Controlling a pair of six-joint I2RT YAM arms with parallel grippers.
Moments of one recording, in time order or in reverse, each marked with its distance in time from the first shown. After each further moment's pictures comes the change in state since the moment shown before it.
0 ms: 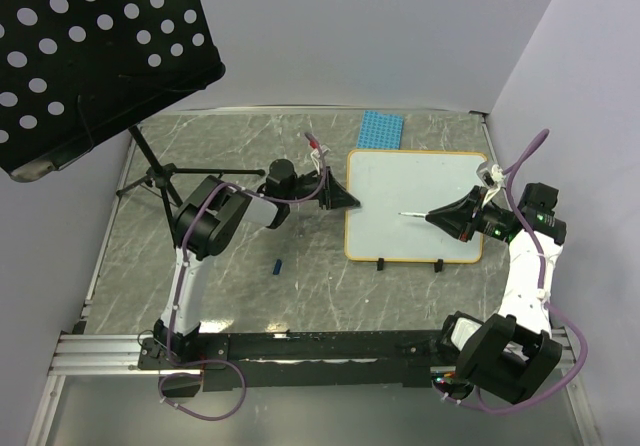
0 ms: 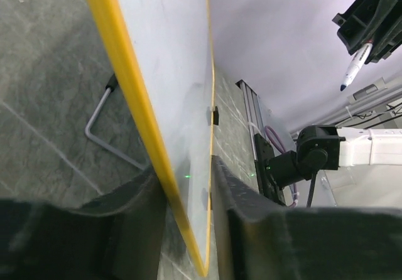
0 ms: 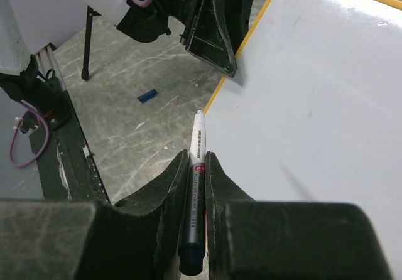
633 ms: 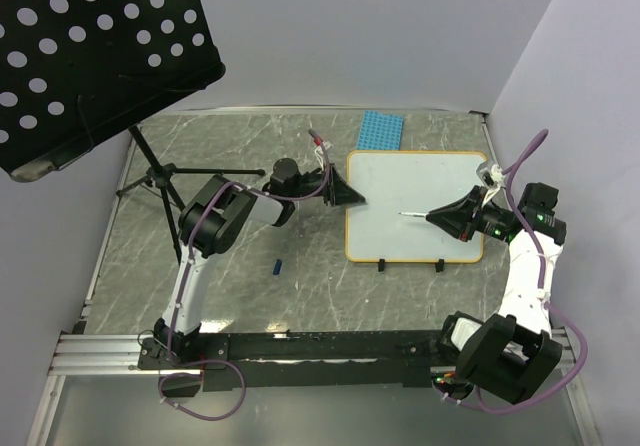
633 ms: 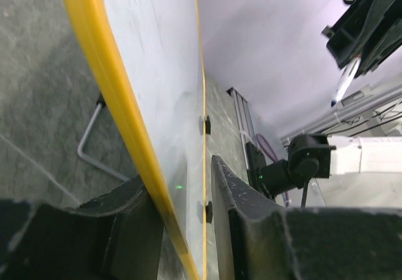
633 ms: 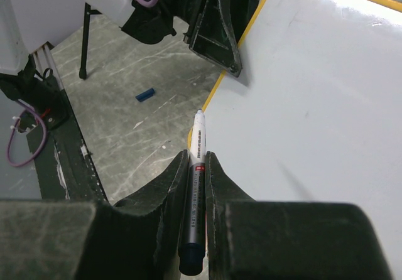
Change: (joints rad) left arm -0.015 0.045 0.063 0.040 -0.008 -0.069; right arm 0.000 0.000 0.000 0.005 0.007 0.001
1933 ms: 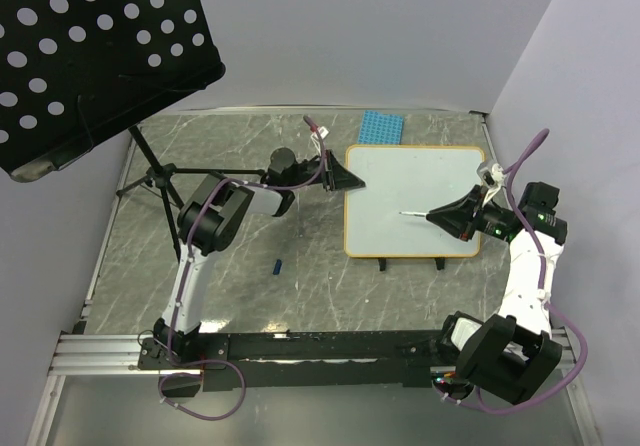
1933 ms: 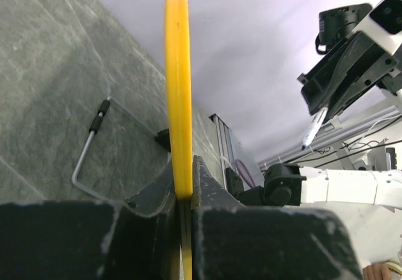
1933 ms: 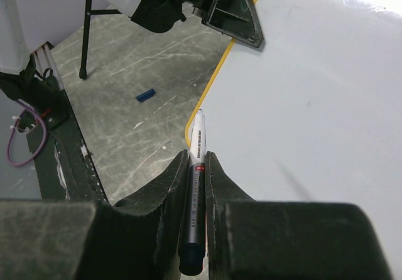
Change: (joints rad) left arm 0.029 0.025 0.110 0.018 -0.022 -0.182; right arm 0.000 0.000 0.011 -0.014 0.000 -0.008
